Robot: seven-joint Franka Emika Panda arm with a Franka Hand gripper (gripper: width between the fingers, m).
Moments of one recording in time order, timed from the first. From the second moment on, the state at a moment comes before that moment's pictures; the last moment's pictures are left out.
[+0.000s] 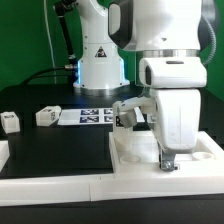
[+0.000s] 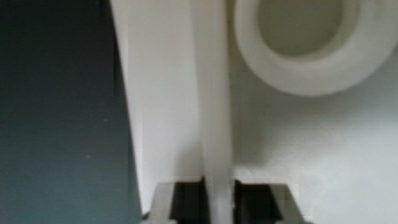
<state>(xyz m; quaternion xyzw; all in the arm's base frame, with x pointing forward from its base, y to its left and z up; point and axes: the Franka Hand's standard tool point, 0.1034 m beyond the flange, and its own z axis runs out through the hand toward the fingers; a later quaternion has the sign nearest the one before) 0.646 0.057 0.030 0.73 0.68 0.06 0.07</state>
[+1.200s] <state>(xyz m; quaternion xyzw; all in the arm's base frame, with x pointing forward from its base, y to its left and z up) 0.632 0.054 0.027 0.73 0.68 0.03 0.06</state>
